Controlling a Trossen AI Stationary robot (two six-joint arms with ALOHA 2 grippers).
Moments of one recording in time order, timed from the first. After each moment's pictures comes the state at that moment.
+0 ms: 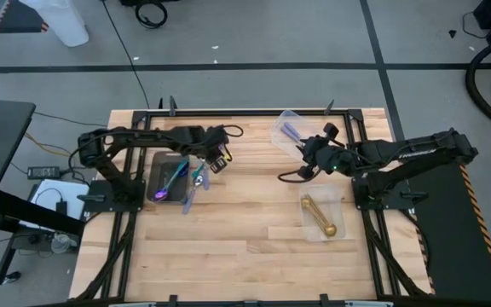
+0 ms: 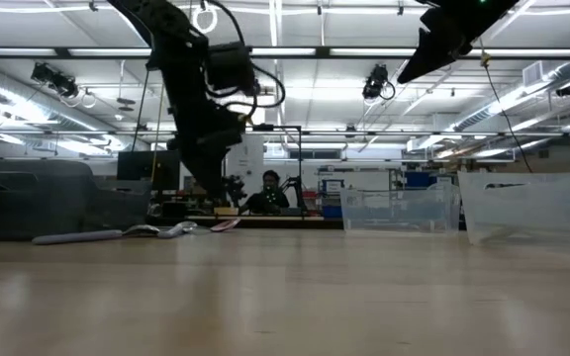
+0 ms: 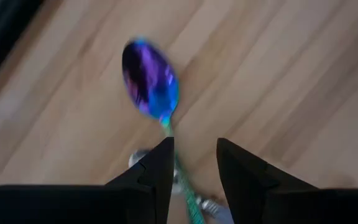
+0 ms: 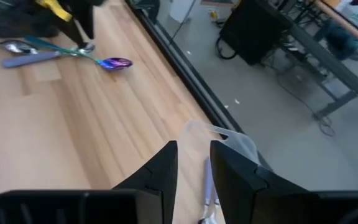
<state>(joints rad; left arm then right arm) 0.33 1.66 1.06 -0.59 -0.28 -0.25 0.09 1.04 0.89 -0.57 0.76 0.13</state>
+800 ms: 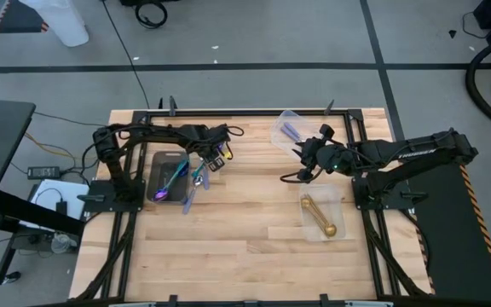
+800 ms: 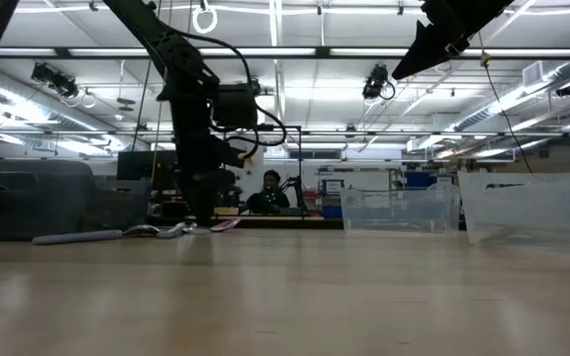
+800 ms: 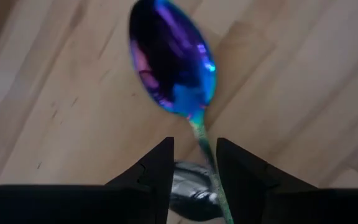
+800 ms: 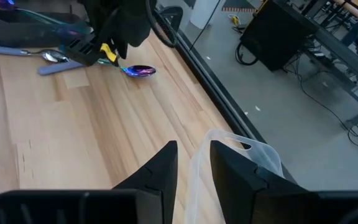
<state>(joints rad) 0.41 1.81 1.06 -0.56 -0.28 -0.14 0.09 1.04 0.89 -0.52 0.68 0.11</state>
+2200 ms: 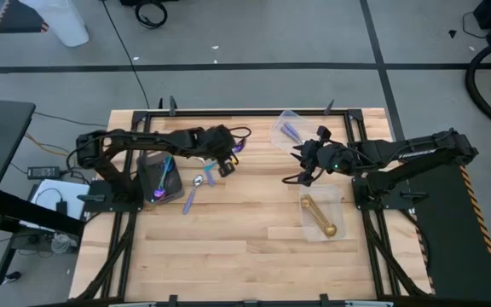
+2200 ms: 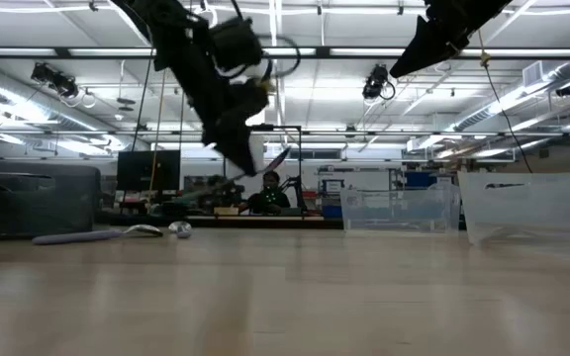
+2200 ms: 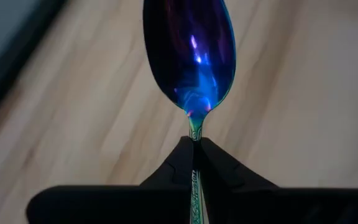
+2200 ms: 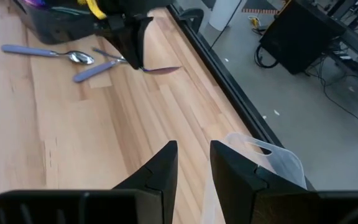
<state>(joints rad) 0.28 1.64 1.06 -0.34 -0.15 -0.07 0.09 1.04 0.89 -0.50 0.60 0.09</state>
